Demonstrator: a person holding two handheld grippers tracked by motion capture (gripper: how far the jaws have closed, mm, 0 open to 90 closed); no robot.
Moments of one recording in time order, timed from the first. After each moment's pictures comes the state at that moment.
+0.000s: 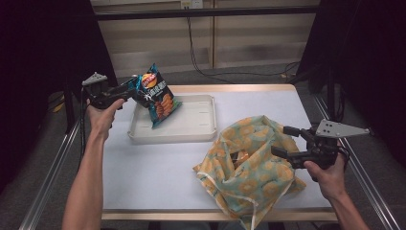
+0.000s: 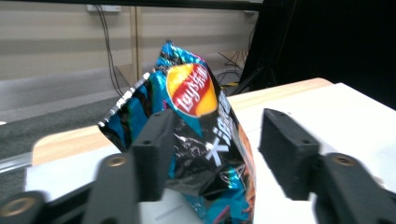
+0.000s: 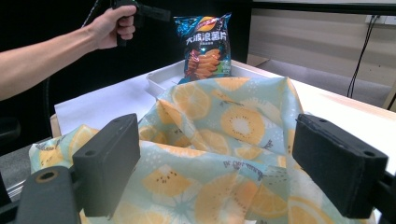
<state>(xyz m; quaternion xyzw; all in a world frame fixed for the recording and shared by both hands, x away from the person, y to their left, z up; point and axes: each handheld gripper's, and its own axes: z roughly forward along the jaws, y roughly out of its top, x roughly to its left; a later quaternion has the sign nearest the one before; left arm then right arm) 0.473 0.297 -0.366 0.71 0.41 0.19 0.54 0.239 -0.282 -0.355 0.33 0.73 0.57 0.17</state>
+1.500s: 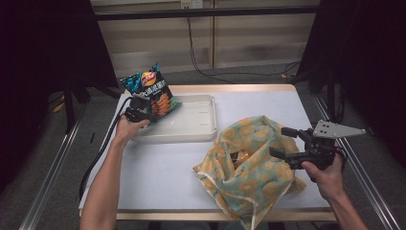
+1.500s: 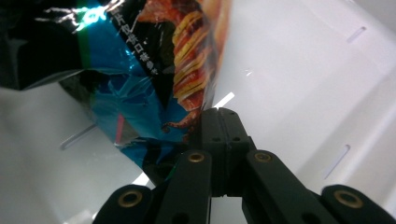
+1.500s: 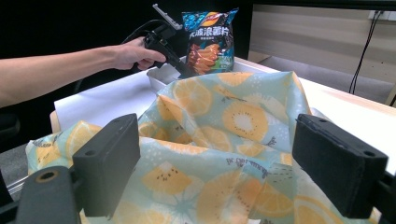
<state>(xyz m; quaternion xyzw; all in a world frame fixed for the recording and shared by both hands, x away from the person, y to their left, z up) 0.508 0.235 -0.452 0.86 0.39 0.07 0.33 0.240 -0.279 -0.359 0.33 0.74 0.57 0.17</state>
